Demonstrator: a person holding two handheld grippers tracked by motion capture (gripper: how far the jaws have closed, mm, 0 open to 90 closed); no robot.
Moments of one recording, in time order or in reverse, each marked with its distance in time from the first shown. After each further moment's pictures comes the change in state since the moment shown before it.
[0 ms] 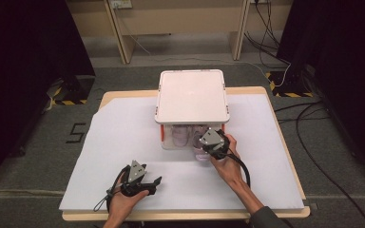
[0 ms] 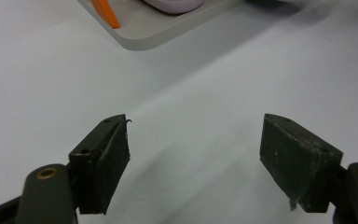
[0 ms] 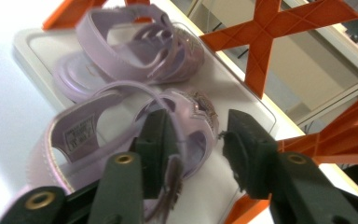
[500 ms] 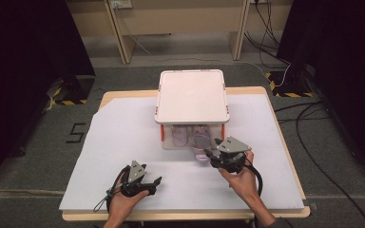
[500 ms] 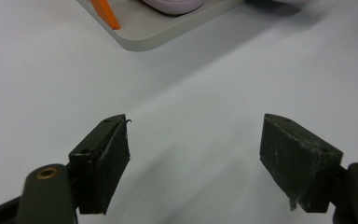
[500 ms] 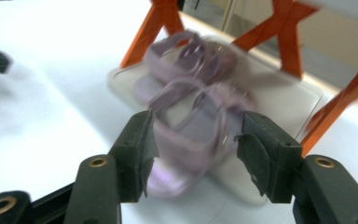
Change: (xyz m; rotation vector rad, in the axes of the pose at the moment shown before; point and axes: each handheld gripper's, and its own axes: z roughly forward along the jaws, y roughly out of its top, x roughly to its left) left arm -0.001 0.000 -0.001 -0.001 0.003 0.002; right arm -0.004 -0.020 -0.061 -0.081 0.205 0.286
